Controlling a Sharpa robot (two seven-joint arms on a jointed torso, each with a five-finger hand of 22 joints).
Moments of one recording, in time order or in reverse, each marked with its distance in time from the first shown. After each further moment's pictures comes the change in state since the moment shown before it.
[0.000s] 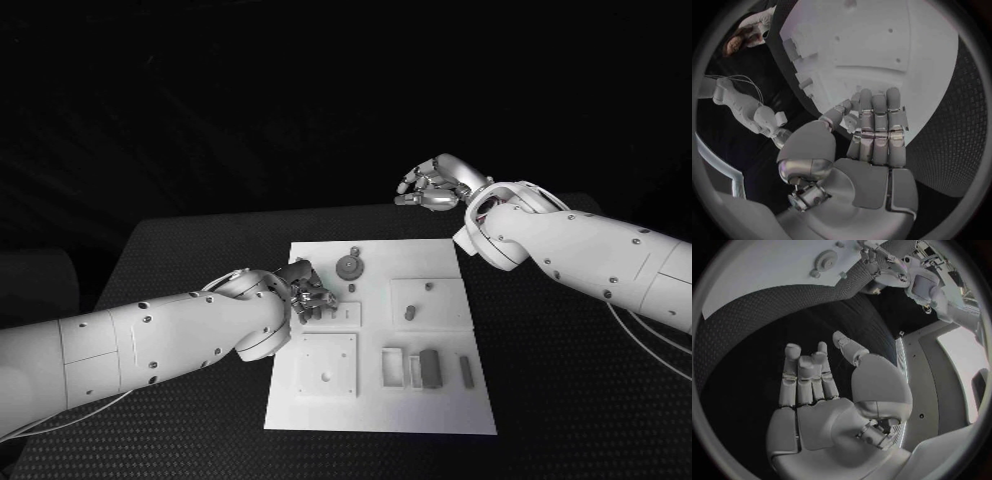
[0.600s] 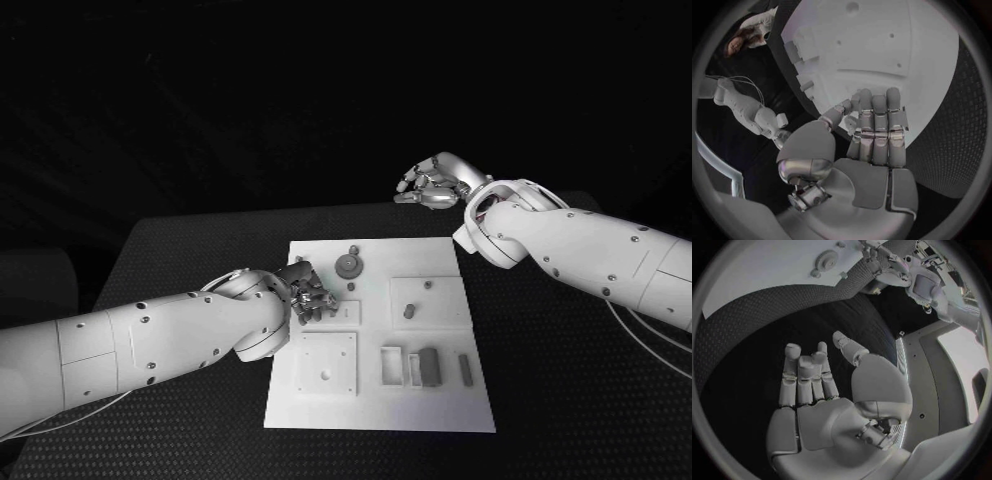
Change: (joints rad) left arm -0.002 -0.004 0.000 0.009 0.000 0.015 -0.003; left_hand -0.005 -0.005 -0.001 0.001 0.025 0.004 0.003 -0.007 -0.001 0.005 -0.003 0.010 0.009 0.000 0.000 0.014 0.002 0.000 0.002 -0.002 0.004 0.015; right arm 0.000 0.001 0.000 -0.005 0.001 0.003 0.000; right_hand 0.000 0.000 0.000 0.000 0.000 0.000 0.004 0.000 0.000 0.000 0.000 0.000 -0.001 -0.001 0.002 0.000 0.000 0.000 0.000 0.000 -0.003 0.000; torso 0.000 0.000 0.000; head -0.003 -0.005
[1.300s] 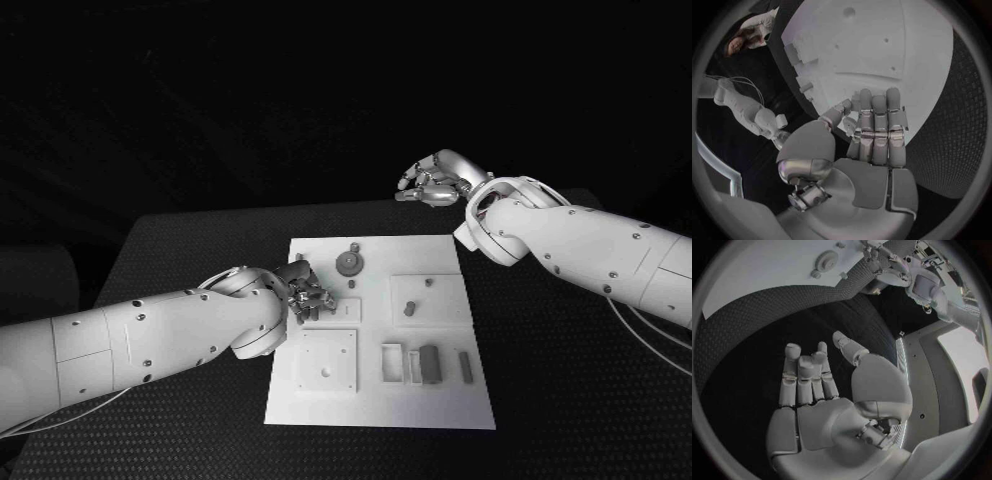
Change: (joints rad) left arm 0.000 -0.012 0.000 0.007 0.001 0.018 -0.004; left_hand 0.000 0.000 0.000 -0.003 0.010 0.005 0.001 -0.011 0.006 -0.002 -0.004 0.005 0.006 0.003 -0.003 0.008 0.001 0.000 -0.001 -0.003 0.000 0.011; right arm 0.000 0.000 0.000 -0.002 0.000 0.005 0.000; right_hand 0.000 0.000 0.000 0.000 0.000 -0.001 -0.002 0.000 0.000 0.000 0.000 0.000 -0.001 0.000 0.000 0.000 -0.001 0.000 0.000 0.000 0.000 0.000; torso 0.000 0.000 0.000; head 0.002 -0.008
